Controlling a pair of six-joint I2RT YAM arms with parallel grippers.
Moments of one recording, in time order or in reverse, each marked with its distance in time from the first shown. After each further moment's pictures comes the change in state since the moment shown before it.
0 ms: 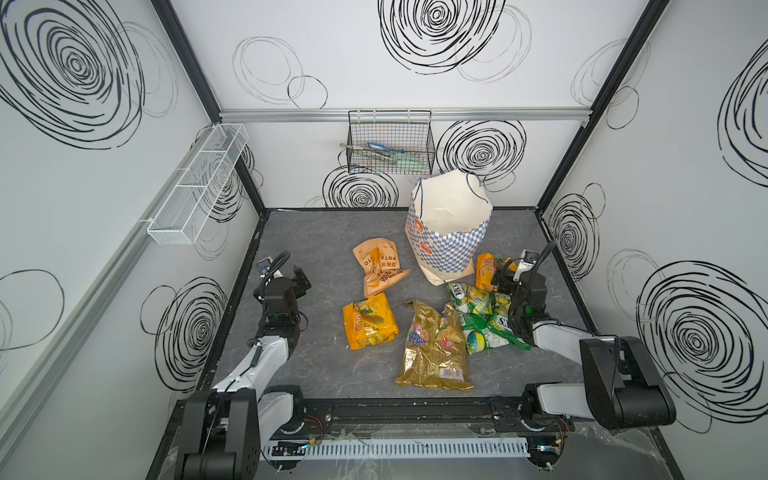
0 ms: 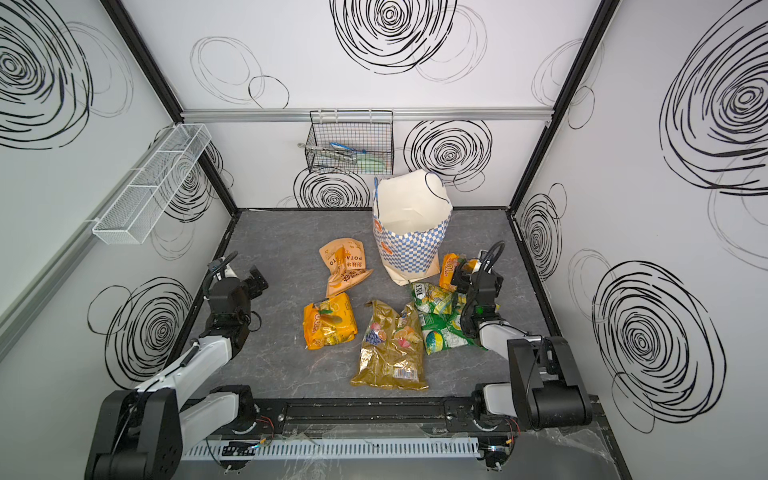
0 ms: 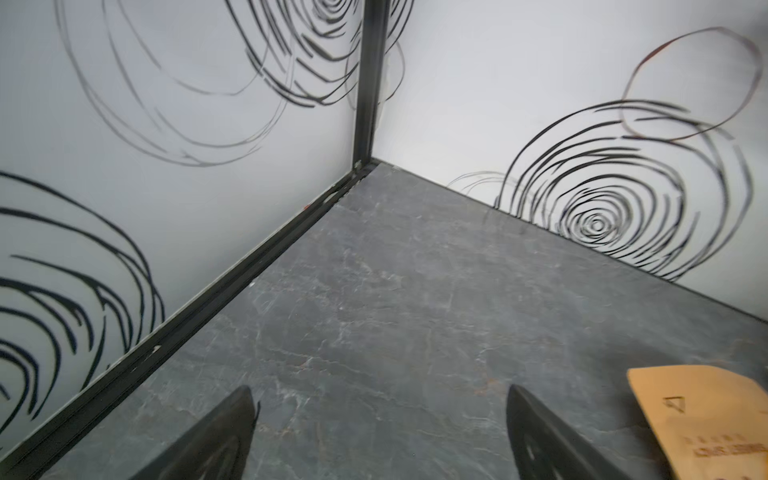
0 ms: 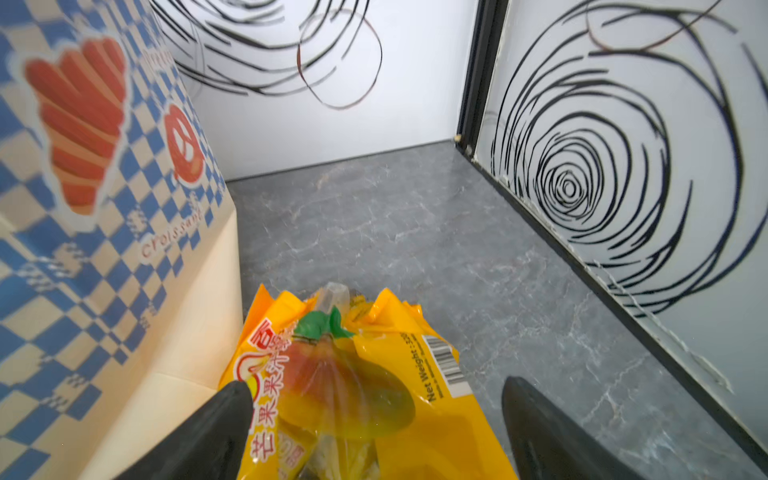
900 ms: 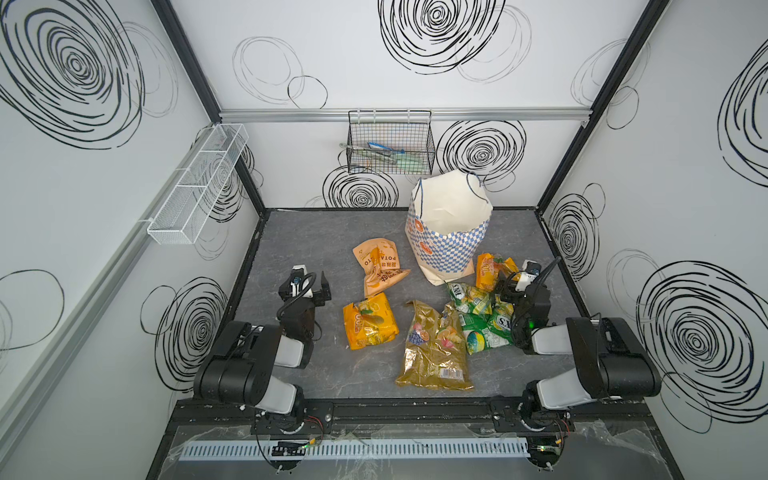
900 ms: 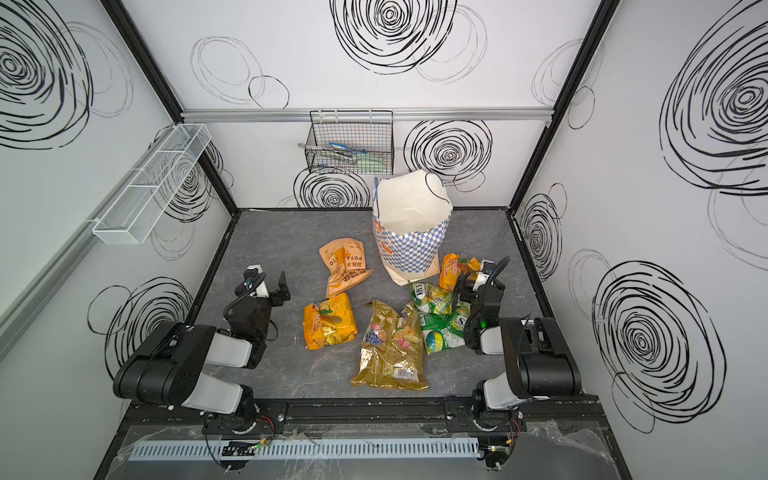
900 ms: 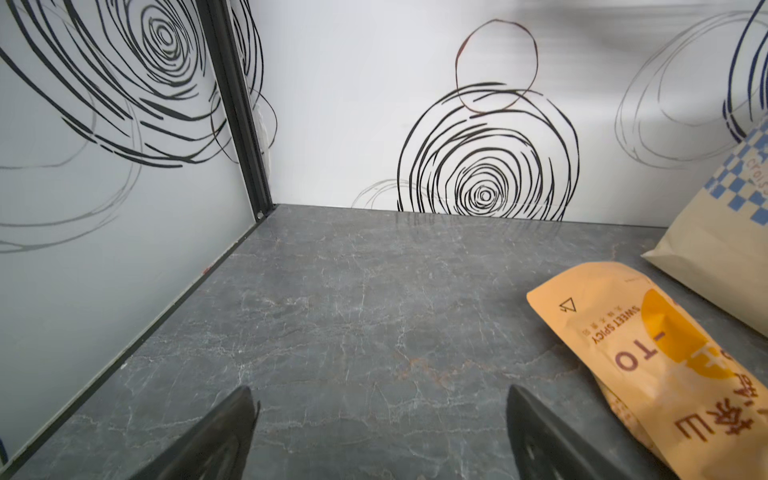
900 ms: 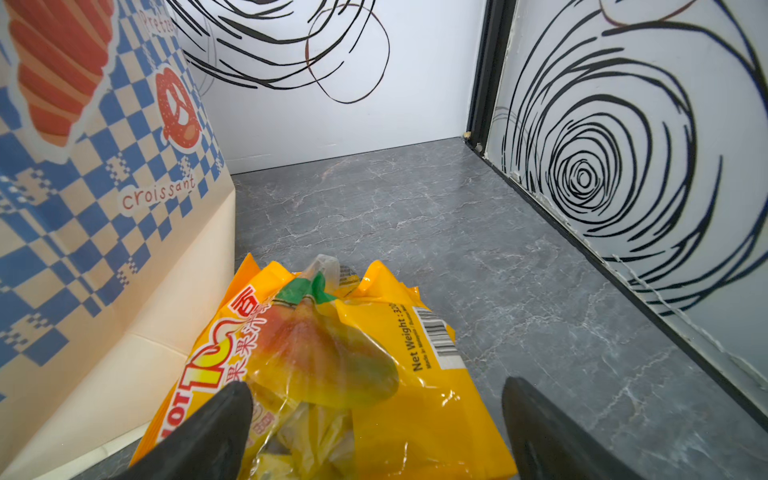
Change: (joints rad) left arm -0.161 0.357 -0.188 0.809 0.113 0.273; right arm -0.074 0.154 -0.090 0.260 -0.126 -0.021
